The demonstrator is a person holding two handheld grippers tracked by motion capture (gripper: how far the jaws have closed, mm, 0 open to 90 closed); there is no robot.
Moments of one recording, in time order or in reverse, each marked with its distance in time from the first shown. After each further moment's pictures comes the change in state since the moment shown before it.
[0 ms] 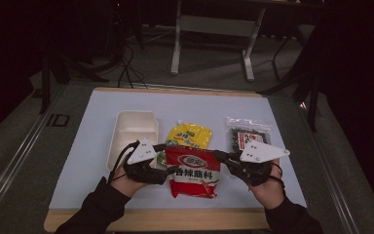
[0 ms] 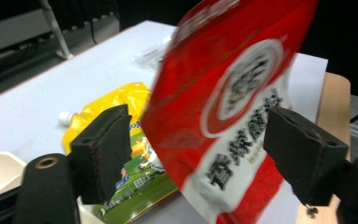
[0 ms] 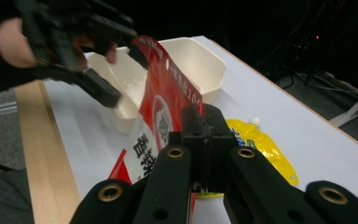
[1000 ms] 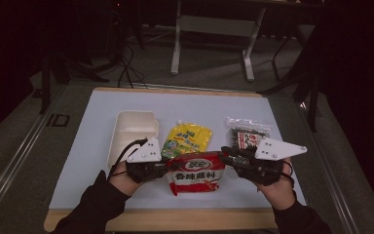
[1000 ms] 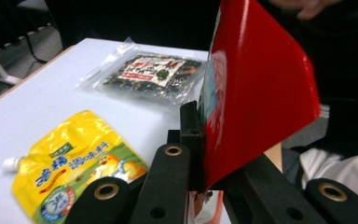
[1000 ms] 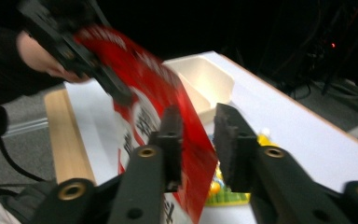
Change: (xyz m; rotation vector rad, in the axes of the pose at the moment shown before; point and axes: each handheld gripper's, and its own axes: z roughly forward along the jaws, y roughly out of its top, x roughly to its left) left arm -0.018 0.037 -0.019 -0.007 -0.206 0.125; right arm -0.009 0.003 -0.021 -0.054 0.061 0.057
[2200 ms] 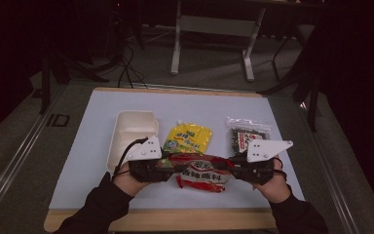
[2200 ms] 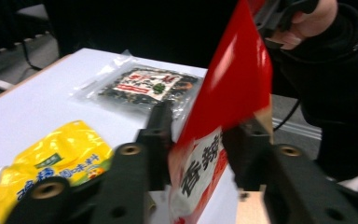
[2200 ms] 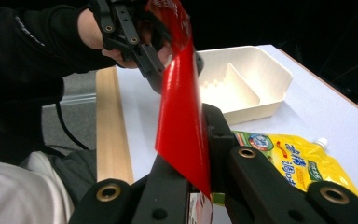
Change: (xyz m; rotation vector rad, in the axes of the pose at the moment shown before) left arm 0.003 -0.005 0.005 -0.070 0.016 -0.061; right arm -0.006 -0.003 0.016 0.041 0.241 -0.081
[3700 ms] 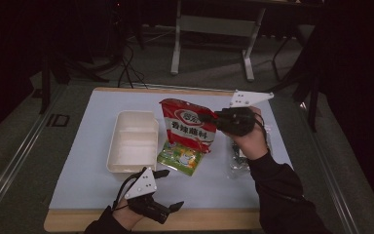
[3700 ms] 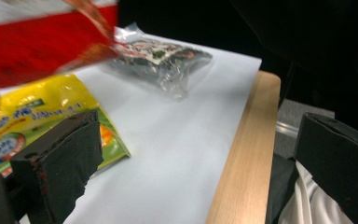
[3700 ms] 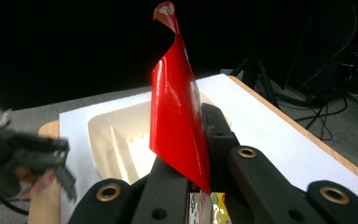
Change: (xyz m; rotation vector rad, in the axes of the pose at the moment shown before) left arm -0.049 -0.078 0.010 -0.013 0.074 -0.058; right arm -0.083 0.057 0.044 -0.077 -0.106 0.105
